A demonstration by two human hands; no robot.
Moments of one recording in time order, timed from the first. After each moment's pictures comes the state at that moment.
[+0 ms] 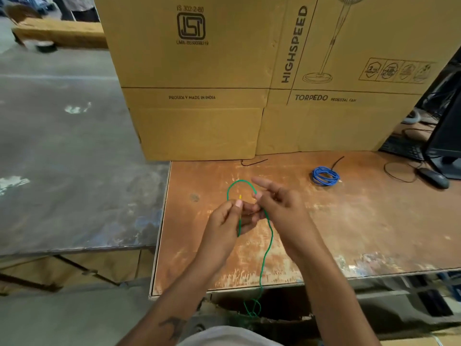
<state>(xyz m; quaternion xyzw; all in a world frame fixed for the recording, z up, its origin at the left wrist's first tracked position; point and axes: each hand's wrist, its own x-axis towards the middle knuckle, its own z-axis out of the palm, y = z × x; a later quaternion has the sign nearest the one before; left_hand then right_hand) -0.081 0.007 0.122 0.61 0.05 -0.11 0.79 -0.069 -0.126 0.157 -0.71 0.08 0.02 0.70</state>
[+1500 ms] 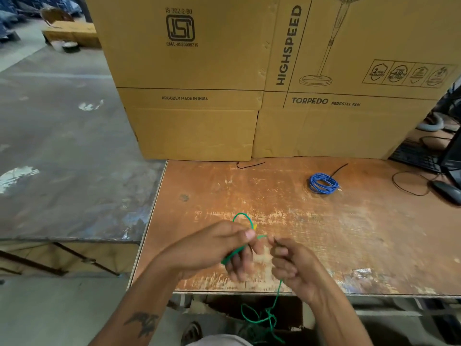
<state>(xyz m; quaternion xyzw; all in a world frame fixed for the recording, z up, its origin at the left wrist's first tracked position) -0.085 -0.015 0.158 0.67 -0.12 -0.36 0.64 -0.091 -0.247 0.068 -0.46 0.23 0.28 0.81</state>
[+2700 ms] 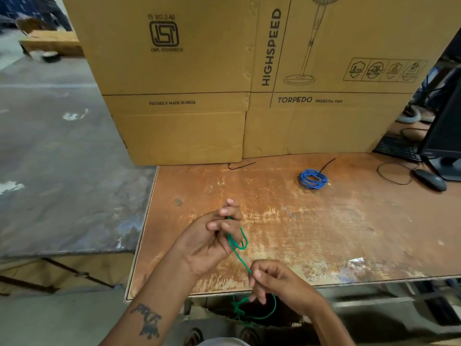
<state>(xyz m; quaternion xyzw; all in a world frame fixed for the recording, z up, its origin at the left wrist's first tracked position) -0.069 -0.022 0.144 0.10 0.08 -0.40 0.91 -0.131 -0.240 0.036 -0.64 -0.08 0.31 0.70</state>
